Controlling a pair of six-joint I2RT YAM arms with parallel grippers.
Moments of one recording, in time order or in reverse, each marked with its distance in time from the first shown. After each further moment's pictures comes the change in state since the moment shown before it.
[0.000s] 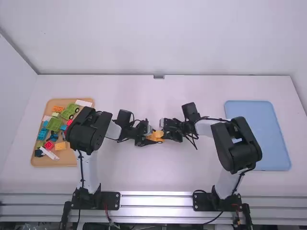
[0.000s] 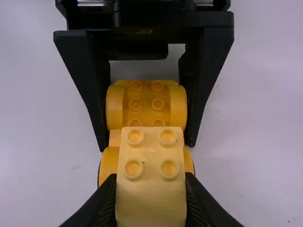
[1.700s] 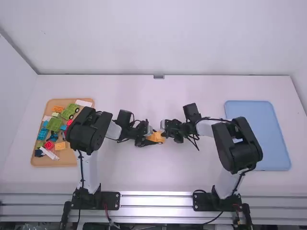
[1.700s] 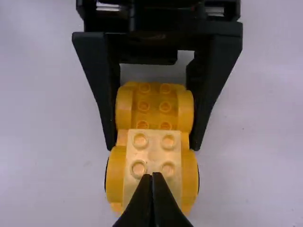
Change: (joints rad) left arm -0.003 -0.001 -0.002 -0.004 0.005 0.009; right arm -0.007 -0.002 -0.014 -0.002 -0.038 -0.049
